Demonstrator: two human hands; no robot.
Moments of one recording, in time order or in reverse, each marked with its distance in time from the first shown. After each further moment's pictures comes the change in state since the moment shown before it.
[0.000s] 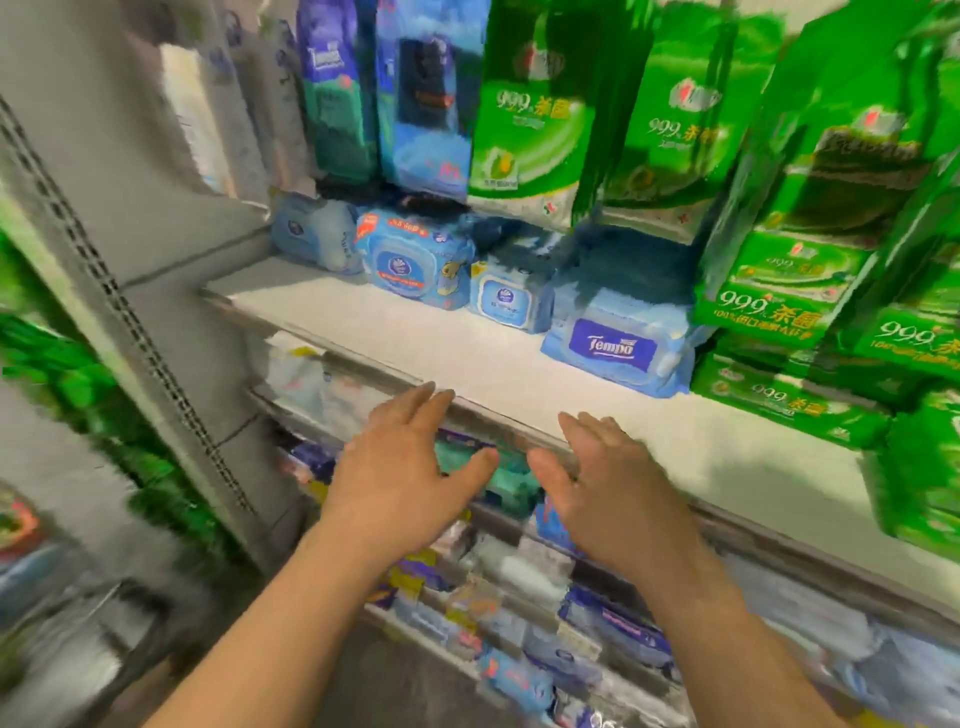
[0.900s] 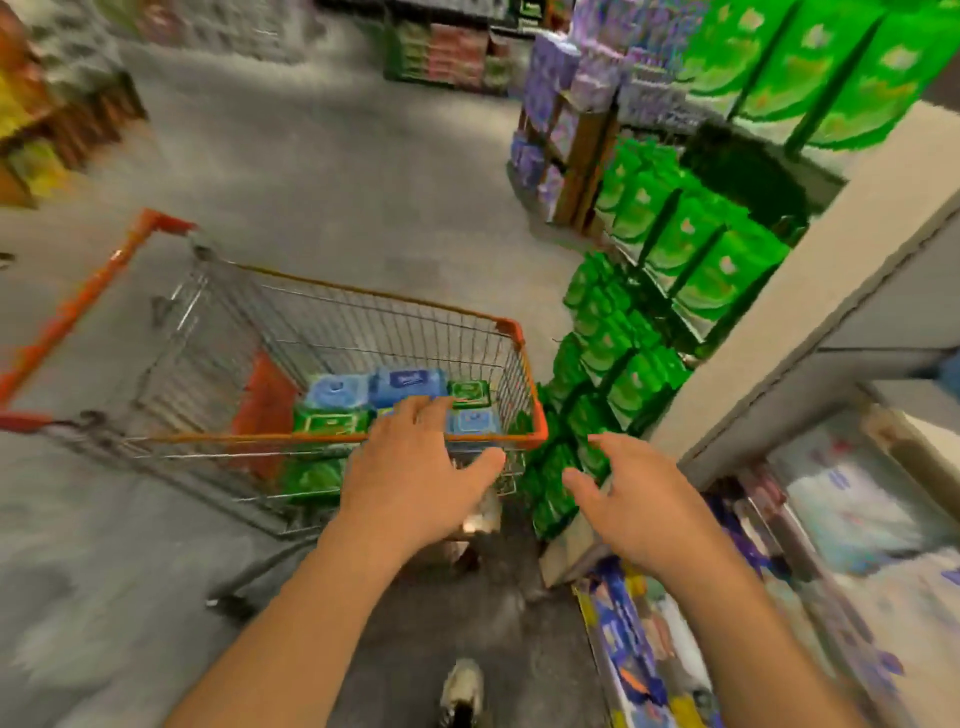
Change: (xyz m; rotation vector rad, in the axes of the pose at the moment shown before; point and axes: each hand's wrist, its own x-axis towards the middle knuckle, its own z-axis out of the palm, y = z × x) left_hand -0.252 -0.405 -0.212 -0.027 0.311 -0.975; right_hand -0.018 -0.512 0.189 -0.154 -0.373 -0.793
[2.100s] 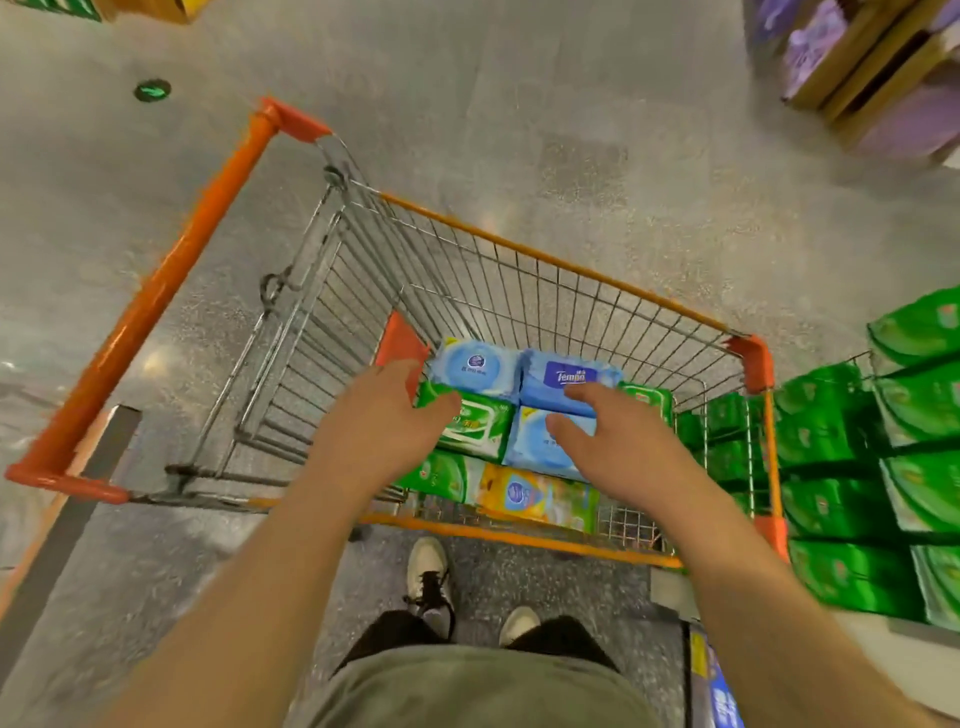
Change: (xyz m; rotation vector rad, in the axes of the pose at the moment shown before) left_hand 0.261 -0.247 -0.050 -0.179 -0.069 -0.510; right_hand 0.338 -0.213 0.121 0.184 -0.438 -0.224
